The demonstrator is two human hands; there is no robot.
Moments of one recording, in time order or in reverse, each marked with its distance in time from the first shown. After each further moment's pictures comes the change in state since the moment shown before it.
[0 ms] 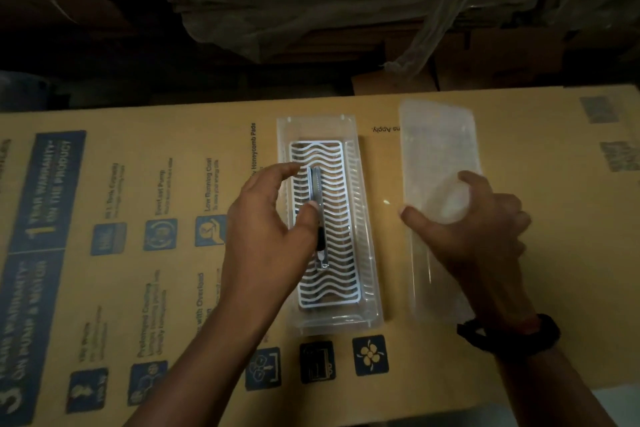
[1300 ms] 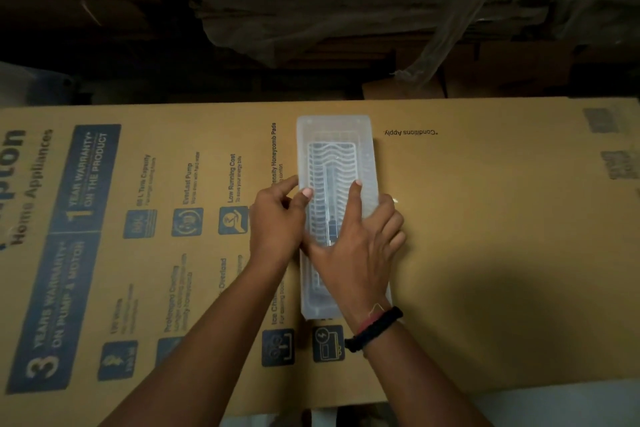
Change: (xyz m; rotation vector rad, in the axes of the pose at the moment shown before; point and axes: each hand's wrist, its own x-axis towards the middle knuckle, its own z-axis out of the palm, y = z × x) left_hand 0.026 -0.062 0.025 -0.257 0.015 -0.251; right_hand -0.072 -0.075 0.094 -0.198 0.050 -0.227
